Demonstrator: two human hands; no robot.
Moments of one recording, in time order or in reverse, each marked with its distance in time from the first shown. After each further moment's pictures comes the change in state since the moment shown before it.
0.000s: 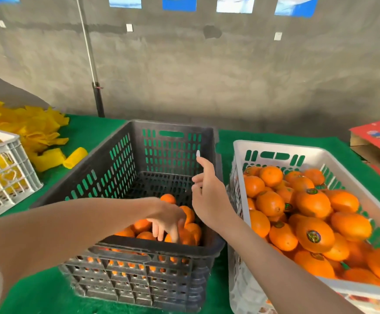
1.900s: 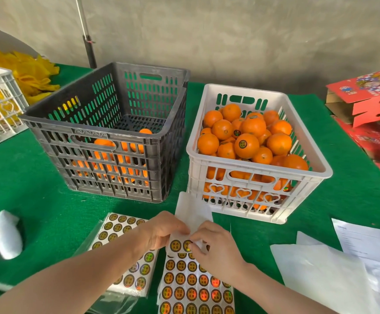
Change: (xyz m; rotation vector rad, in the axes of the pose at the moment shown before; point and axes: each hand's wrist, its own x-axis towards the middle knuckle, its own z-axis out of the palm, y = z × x) left_hand -0.036 0.126 0.259 -1.401 0.120 -0.016; right_hand -0.297 0.118 -0.069 -0.292 -0.217 -0.169
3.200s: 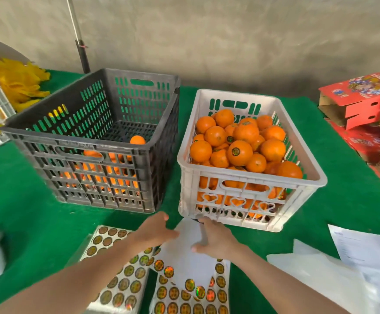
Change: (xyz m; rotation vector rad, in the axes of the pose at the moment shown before) left_hand 0.027 0.008 -0.013 0.818 0.275 0.154; right_hand 0.052 0.072 0.003 -0.227 -0.460 0.378
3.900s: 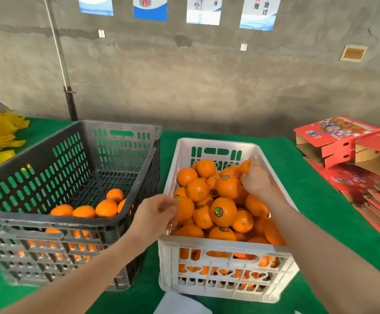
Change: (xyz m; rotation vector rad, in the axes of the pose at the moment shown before) left_hand 0.019 0.127 -0.095 -0.495 0.402 0.542; right_hand 0.098 0.077 -0.258 0.174 0.743 0.300
